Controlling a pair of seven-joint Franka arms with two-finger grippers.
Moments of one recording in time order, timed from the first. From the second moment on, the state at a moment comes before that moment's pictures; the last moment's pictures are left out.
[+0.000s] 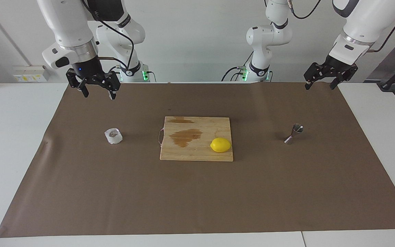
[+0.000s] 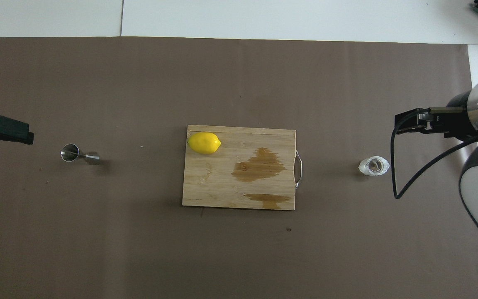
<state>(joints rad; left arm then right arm) 0.01 -0.03 -0.05 -1.56 -0.03 1.52 0.00 0.04 -0.02 0.07 -1.61 -0.04 1.64 0.21</state>
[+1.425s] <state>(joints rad) 0.00 -0.04 -0.06 -1.57 -0.03 1.51 -0.02 0.04 -0.02 0.07 -1.61 -0.04 1.64 0.21</state>
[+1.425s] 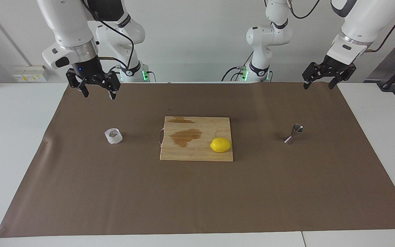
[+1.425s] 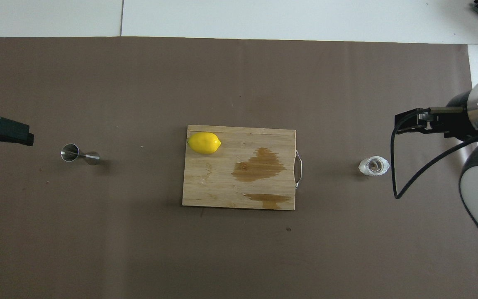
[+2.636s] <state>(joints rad) 0.16 0.05 -0.05 -1.77 -0.37 1.46 -0.30 0.04 -0.02 0.07 -1.61 -0.04 1.64 0.21</state>
